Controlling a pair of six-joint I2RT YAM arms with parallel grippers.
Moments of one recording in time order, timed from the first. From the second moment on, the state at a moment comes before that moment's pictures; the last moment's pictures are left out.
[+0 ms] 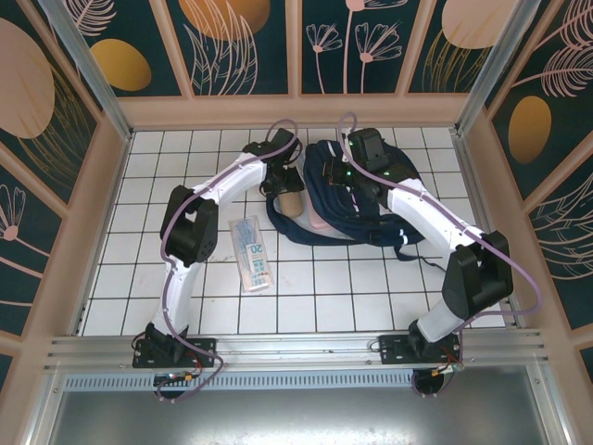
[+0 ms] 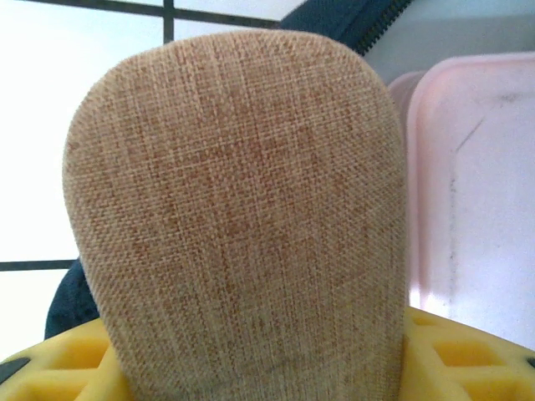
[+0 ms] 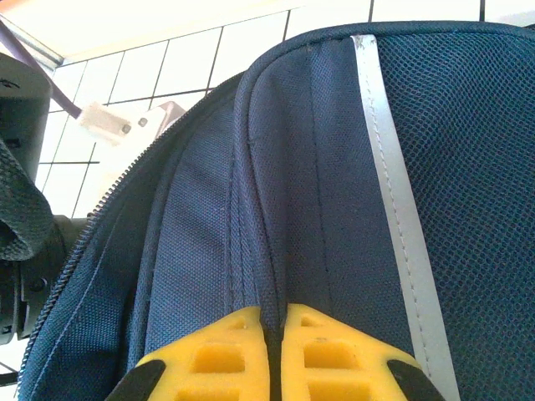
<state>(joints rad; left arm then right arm) -0.55 2.25 1.91 -0.84 0.04 -0.67 0.48 1.57 1.30 -0.39 -0.14 0.47</state>
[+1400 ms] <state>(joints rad) -0.53 2.13 1.82 -0.81 0.11 -0.60 0.48 1.60 1.30 -0.39 -0.16 0.47</state>
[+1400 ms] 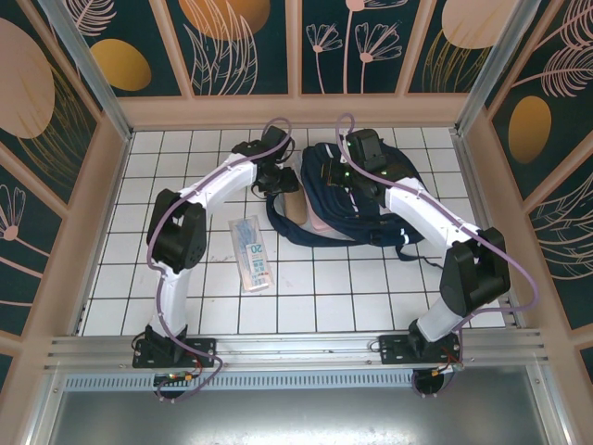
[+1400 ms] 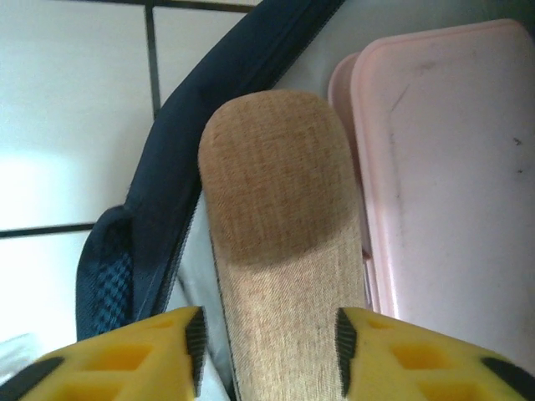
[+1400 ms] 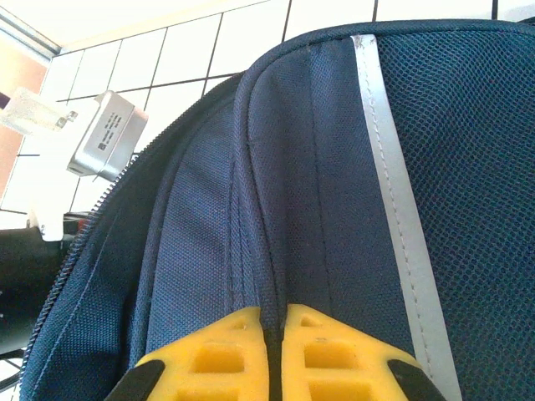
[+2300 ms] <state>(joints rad) -0.55 2.05 1.59 -0.69 0.21 -0.60 0.48 1.62 1.32 -0.40 -0.15 0.47</state>
